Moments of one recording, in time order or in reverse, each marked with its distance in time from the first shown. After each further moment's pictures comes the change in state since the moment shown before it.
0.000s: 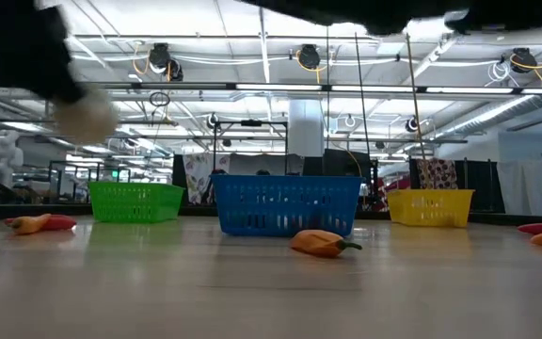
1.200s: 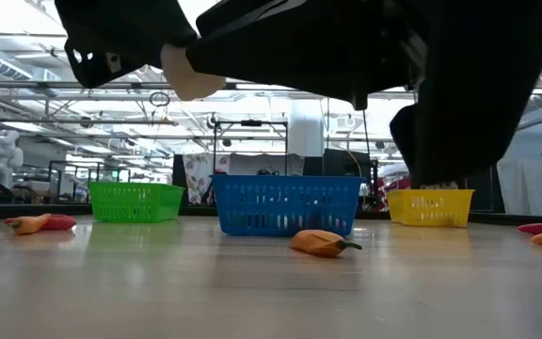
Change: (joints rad) left arm 0.145 -0.001 0.001 0.318 0.157 0.167; right arm 0.058 0.142 0.140 -0.088 0.348 -0.281
